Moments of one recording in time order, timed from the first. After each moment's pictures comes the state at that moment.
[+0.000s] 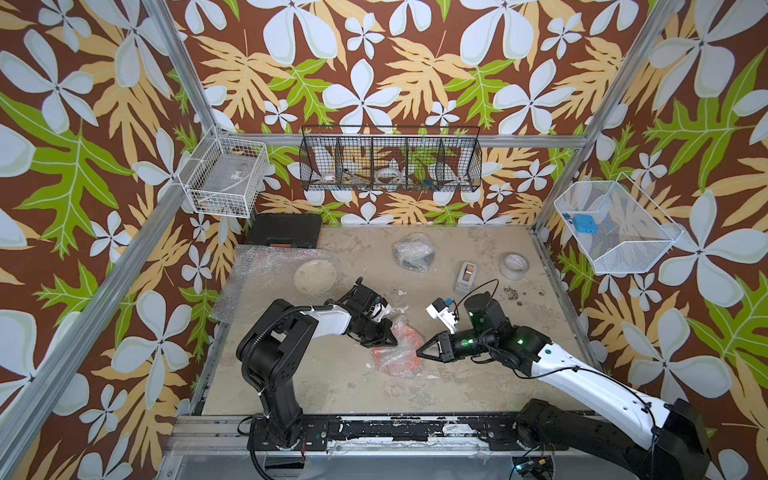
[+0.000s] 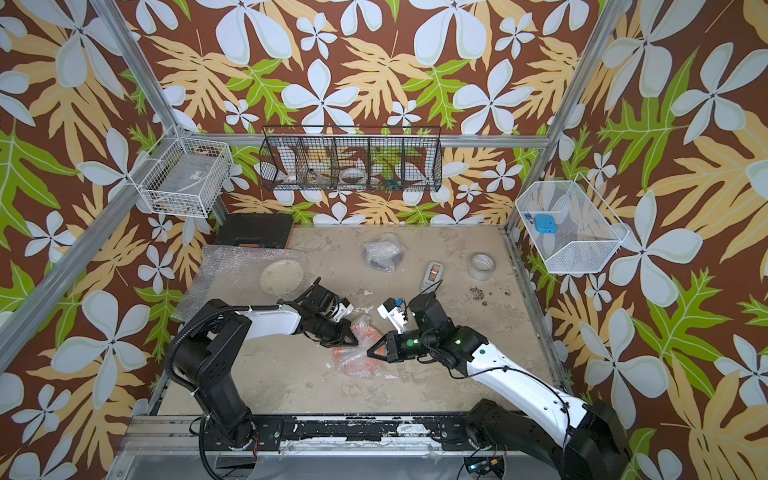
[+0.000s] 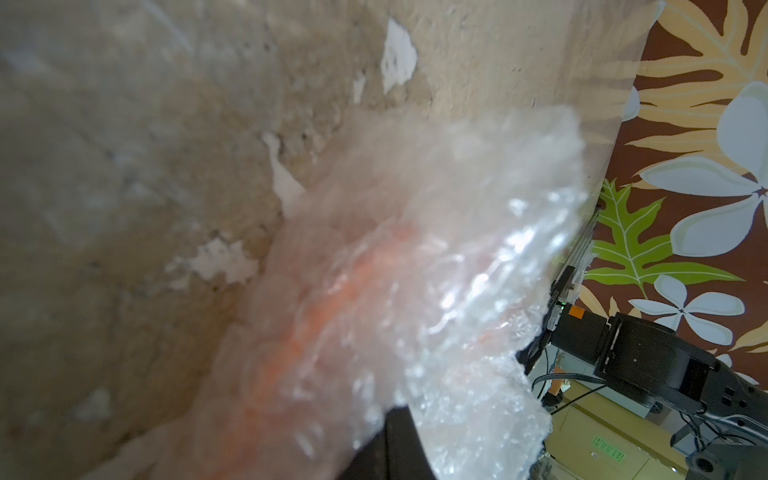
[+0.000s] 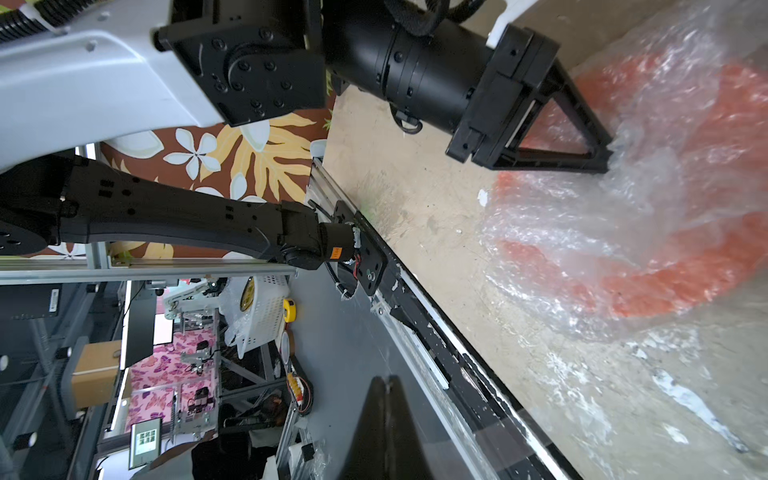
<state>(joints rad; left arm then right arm) -0.55 1.78 0.85 -0.20 0.67 -0.56 0.70 1.06 0.70 -0.34 -0.76 0.72</state>
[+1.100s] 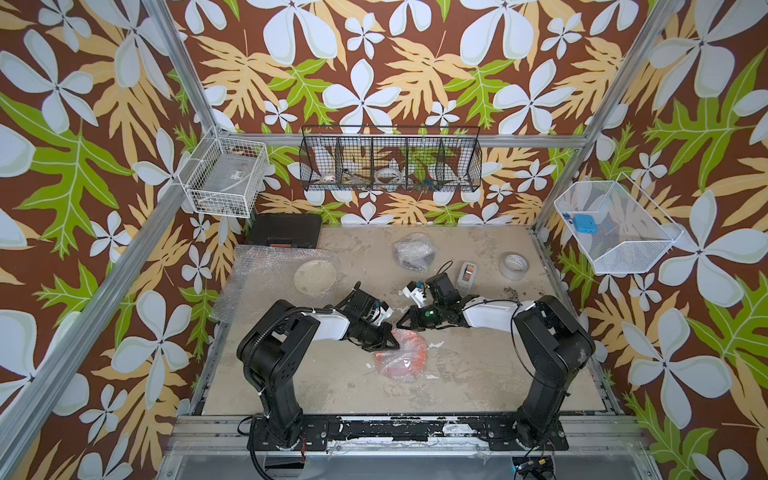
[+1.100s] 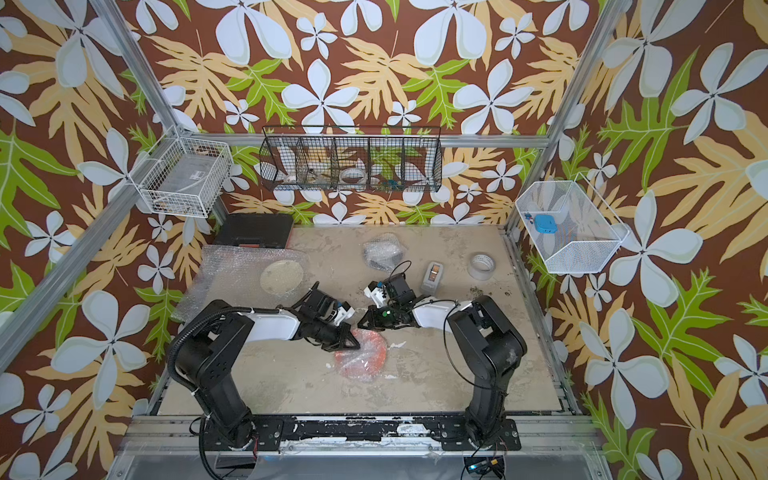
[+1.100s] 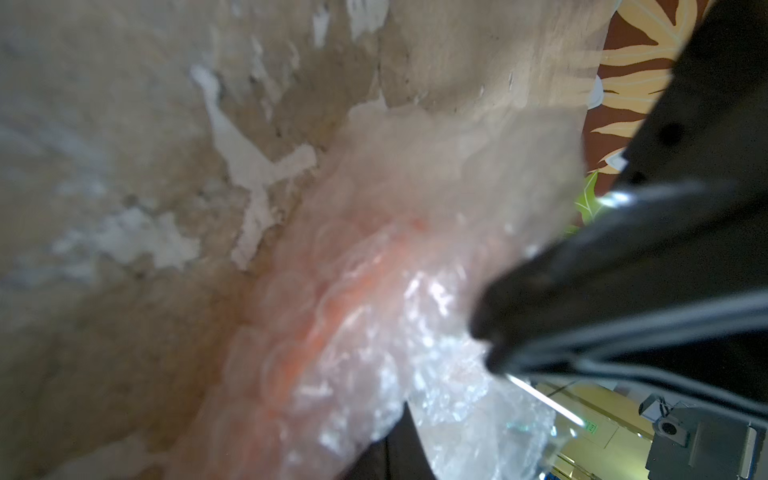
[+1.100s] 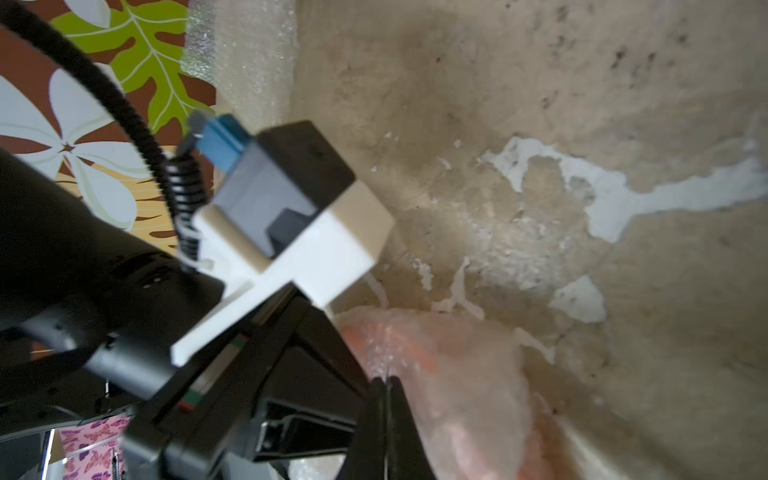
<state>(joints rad) -0.56 1.79 0.78 -0.08 0.75 -0.60 0.57 1.84 0.95 -0.05 -0.69 0.51</state>
